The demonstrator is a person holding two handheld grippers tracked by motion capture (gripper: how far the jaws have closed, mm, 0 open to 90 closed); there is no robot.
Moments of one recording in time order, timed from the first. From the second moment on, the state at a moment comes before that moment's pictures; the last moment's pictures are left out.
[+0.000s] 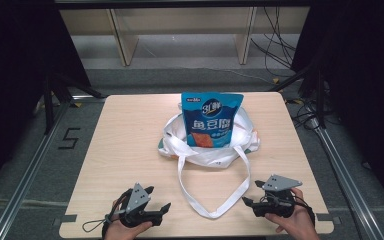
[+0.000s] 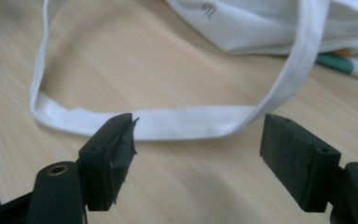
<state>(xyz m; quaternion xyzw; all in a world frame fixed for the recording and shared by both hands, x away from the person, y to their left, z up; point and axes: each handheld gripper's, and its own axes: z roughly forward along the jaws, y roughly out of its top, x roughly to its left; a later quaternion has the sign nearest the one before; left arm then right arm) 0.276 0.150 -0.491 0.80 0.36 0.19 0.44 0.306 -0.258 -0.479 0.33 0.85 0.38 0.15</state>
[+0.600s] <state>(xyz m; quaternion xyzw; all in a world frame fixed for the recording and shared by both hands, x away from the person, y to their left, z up) 0.264 0.137 -0.501 0.84 0.33 0.18 0.39 0.289 -0.251 -0.491 0.30 0.88 0.34 0.14</state>
